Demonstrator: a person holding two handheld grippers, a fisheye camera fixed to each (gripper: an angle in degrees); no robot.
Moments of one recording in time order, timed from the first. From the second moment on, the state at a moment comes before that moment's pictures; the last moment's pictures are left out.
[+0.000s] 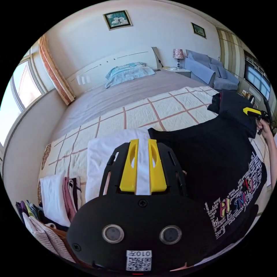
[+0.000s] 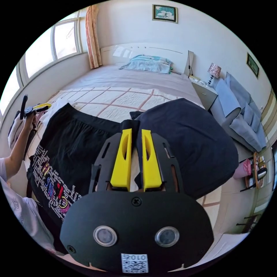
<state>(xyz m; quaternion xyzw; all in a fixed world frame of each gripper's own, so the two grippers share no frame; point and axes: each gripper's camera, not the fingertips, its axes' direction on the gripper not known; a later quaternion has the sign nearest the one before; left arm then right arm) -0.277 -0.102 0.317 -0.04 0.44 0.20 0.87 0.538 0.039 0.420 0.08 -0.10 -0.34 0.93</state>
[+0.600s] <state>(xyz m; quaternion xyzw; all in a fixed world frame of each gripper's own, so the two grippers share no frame) -0.258 -0.011 0.312 -0.12 0.54 0.26 0.79 0.522 0.020 0.505 -0.08 -0.13 -0.28 0.95</state>
